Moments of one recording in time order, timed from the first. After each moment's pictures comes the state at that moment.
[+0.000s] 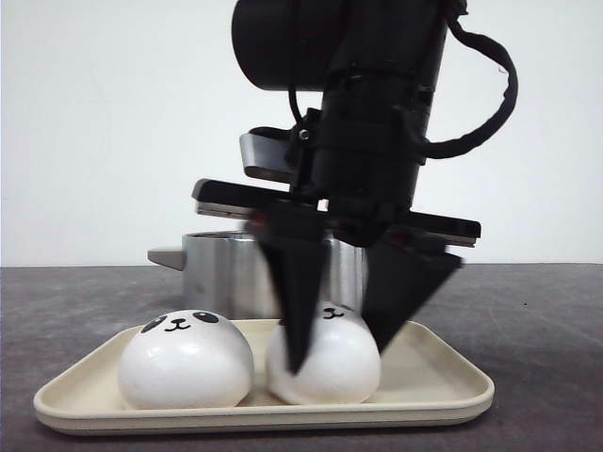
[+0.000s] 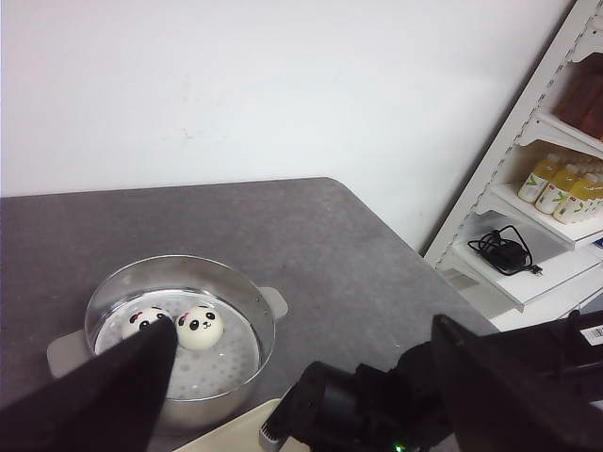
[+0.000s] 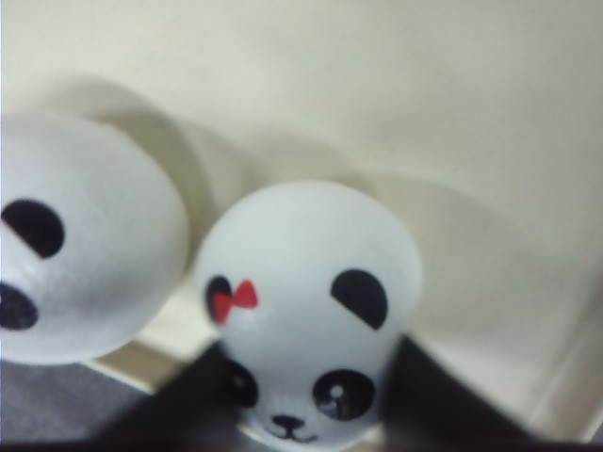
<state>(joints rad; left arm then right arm) -0.80 0.79 1.55 -0.94 -0.11 -0.33 0.91 1.72 1.11 -0.70 -0.05 0.56</state>
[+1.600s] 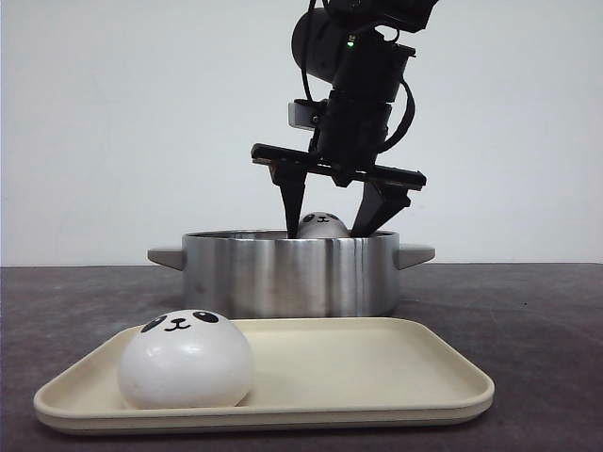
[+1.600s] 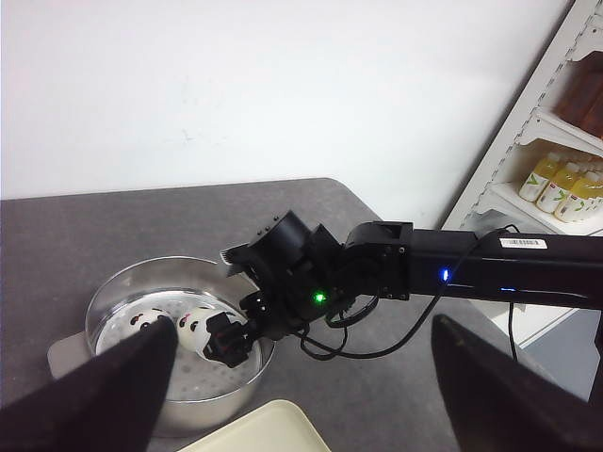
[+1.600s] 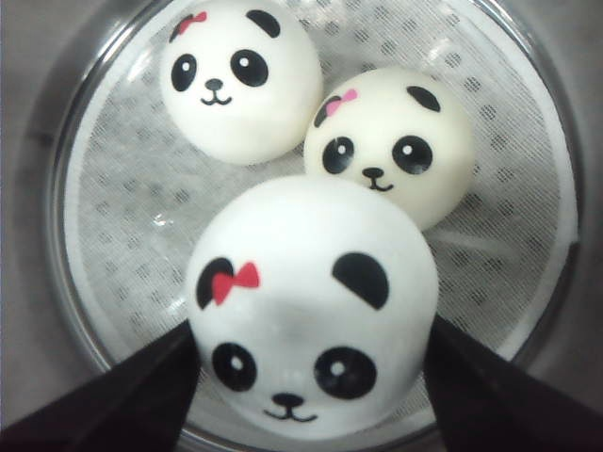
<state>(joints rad) -0.80 0.79 1.55 -0.94 -0.11 -0.33 0.61 1.95 1.56 -0.64 0.03 0.44</state>
